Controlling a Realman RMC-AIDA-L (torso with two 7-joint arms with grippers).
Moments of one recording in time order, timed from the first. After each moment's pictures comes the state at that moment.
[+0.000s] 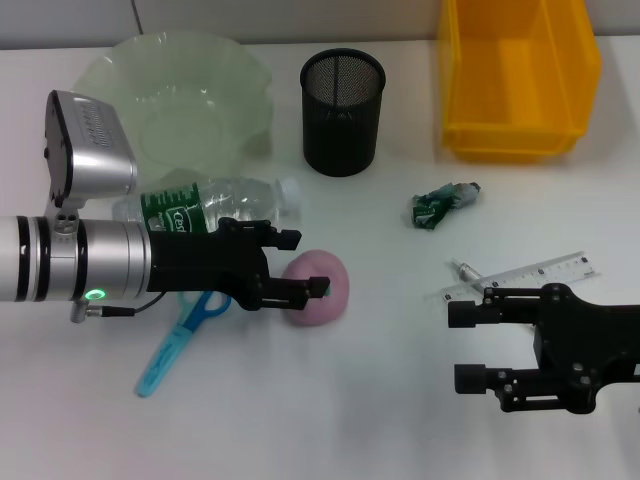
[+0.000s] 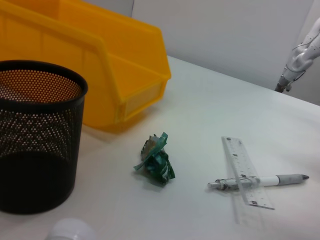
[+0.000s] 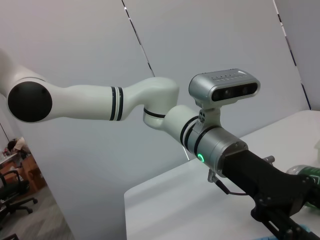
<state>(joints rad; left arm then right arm) -0.52 -2.08 1.19 0.63 1.81 1.28 -1.44 0.34 2.08 -0.84 -0.71 -1.89 -1.91 1.35</state>
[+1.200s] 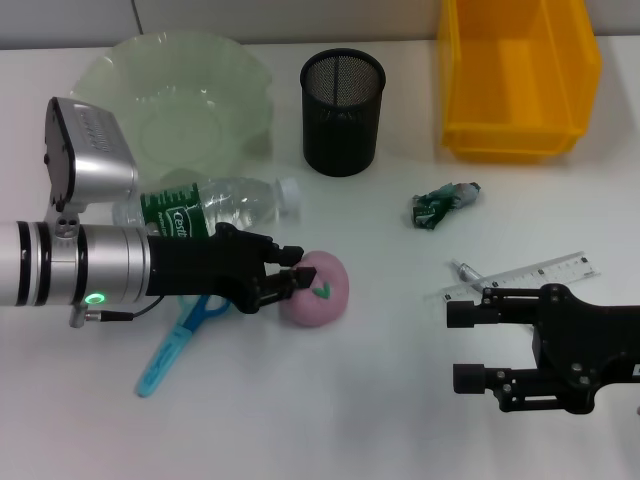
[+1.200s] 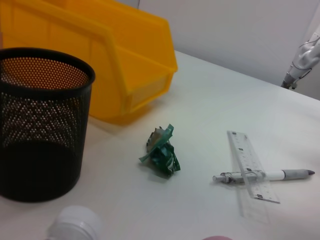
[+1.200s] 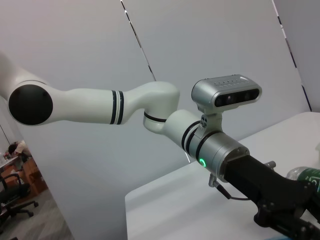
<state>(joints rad) -0.52 -2.07 1.20 0.61 1.81 1.27 -1.44 0.34 2.08 -0.84 -0.70 -1.89 -1.91 1.35</state>
